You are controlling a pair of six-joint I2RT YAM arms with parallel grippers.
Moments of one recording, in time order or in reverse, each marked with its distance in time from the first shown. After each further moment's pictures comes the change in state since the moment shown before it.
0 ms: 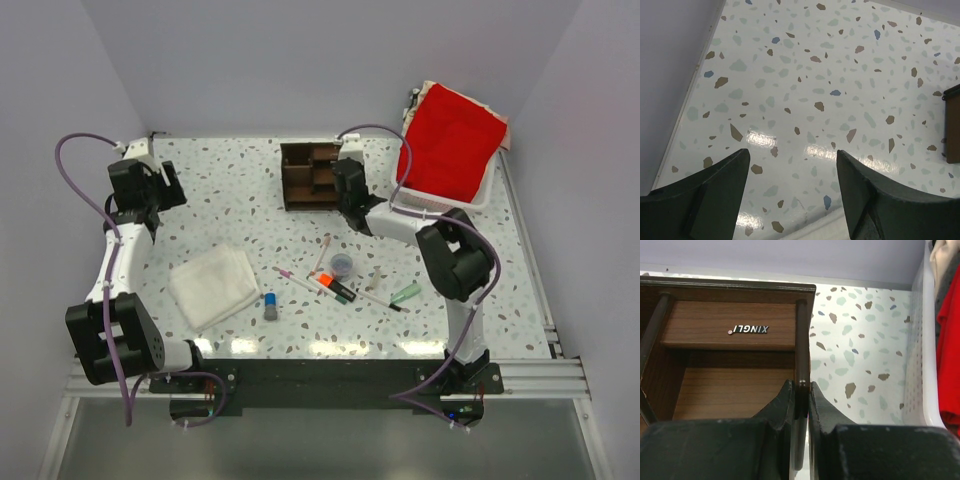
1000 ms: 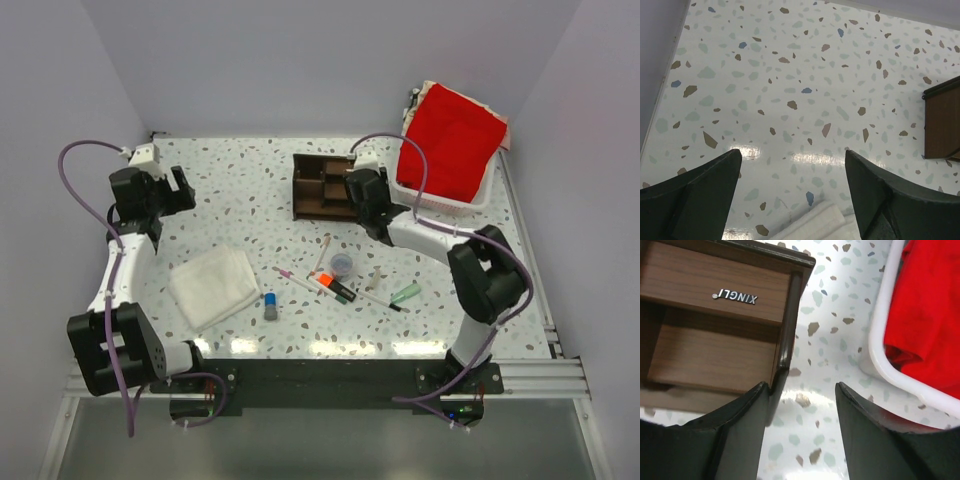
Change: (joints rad) left arm -0.001 -0.054 -0.090 0.085 0.116 0.004; right arm -0.021 -0.224 -0.198 -0.233 -0.047 -0.006
